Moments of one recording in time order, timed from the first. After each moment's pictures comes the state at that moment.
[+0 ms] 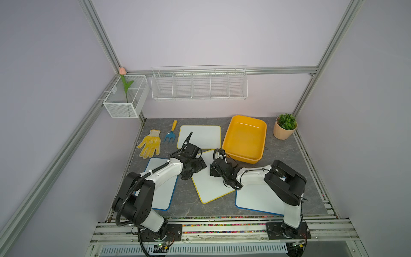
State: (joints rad) left arm -0.51 1.51 0.90 -0.50 0.11 -0.99; right arm 0.94 1.95 1.00 0.14 0.39 0.67
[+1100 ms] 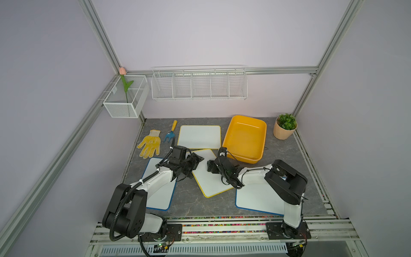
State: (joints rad) left arm -0.39 1.40 0.72 -0.12 0.44 -1.27; right arm 0.92 1.94 0.97 0.33 0.25 0.79
